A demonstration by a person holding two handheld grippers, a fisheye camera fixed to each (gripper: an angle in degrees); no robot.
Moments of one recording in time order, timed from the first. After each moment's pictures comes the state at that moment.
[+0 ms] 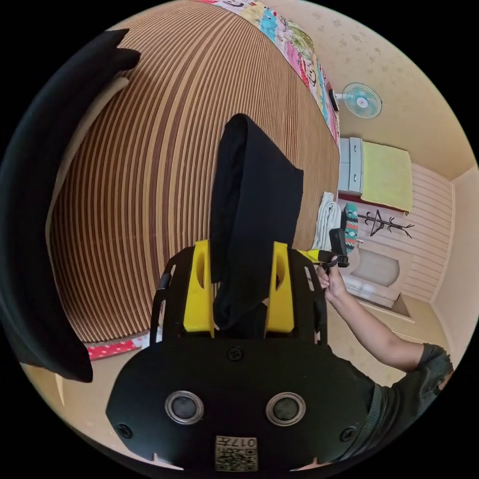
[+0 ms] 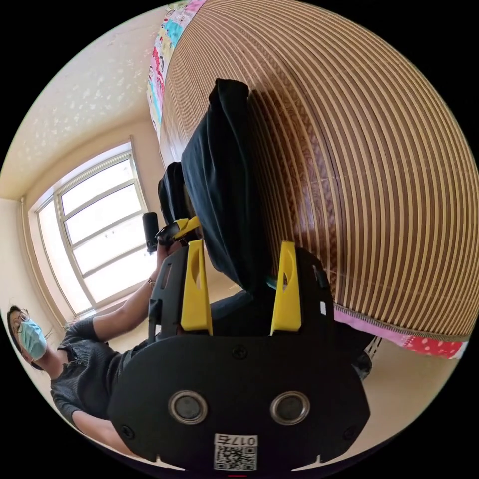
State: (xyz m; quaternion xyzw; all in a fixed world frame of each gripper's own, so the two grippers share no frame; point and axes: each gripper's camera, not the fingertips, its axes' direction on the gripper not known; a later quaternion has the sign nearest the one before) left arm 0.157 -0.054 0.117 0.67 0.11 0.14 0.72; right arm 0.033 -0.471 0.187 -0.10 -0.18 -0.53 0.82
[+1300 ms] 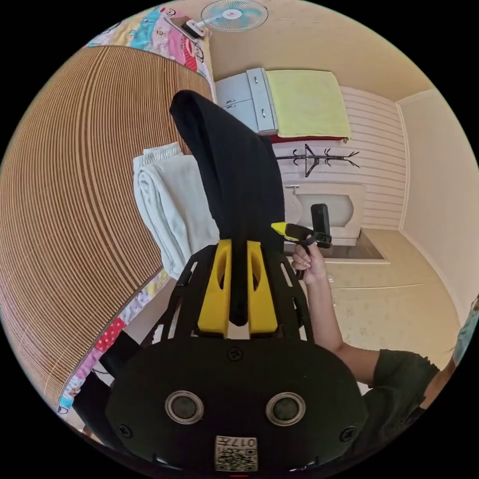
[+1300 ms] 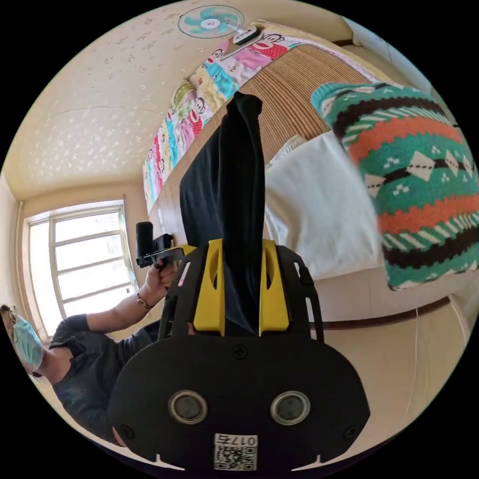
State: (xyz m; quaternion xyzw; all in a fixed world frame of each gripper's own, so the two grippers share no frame) left arm 0.719 -0.143 0.016 0.56 0.07 0.35 0.75; right arm 0.277 -0.511 -0.280 0.21 -0.08 -0.43 0.88
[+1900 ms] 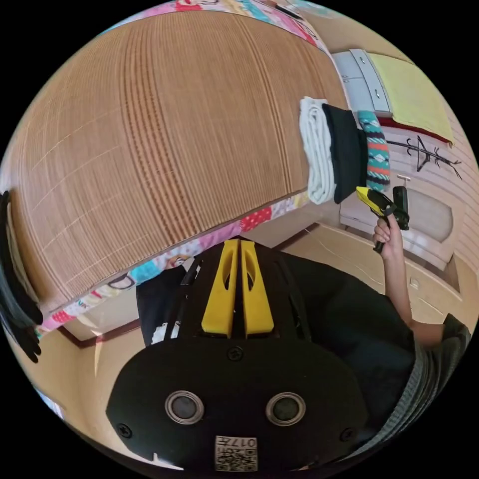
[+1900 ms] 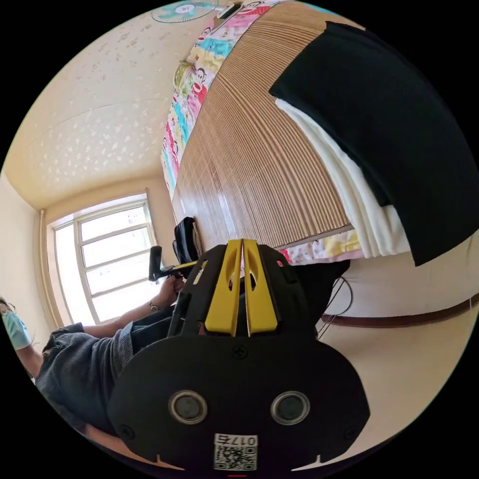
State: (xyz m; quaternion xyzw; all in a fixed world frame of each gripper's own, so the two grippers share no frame) left arm 0.481 -0.061 0.107 0.60 -0.06 0.07 0.79; right arm 0.191 -0.414 0.034 0.04 -0.22 -0.52 0.82
